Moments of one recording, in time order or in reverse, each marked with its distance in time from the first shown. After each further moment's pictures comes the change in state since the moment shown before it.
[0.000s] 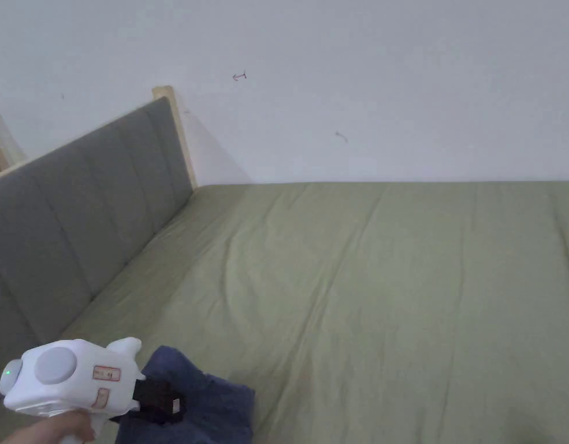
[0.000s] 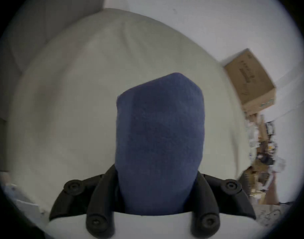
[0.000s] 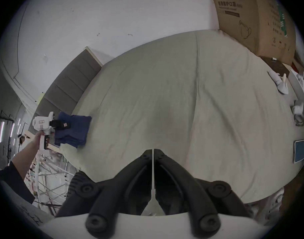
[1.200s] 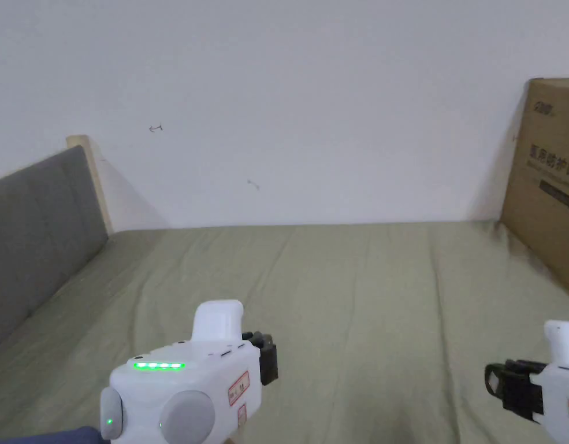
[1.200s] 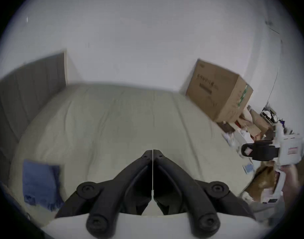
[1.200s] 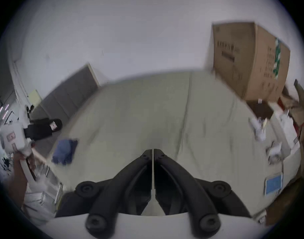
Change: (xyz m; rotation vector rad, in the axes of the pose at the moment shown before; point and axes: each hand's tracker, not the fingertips) left arm 0.368 -0.067 0.067 0.674 -0.106 -0.322; right arm -0.025 0.070 0.081 0.423 -0.110 0.163
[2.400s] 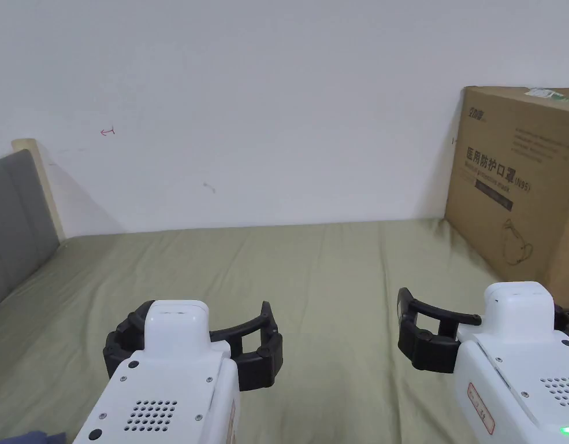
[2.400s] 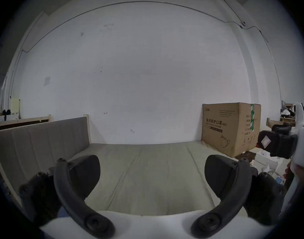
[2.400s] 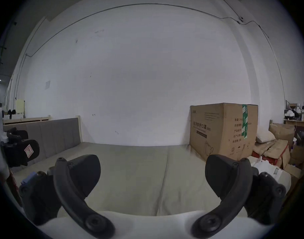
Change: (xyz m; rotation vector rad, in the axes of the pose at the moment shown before) left arm 0.063 -0.030 0.058 0.414 0.176 -0.130; right arm -0.045 -0.028 0.040 0.552 -0.211 0.159
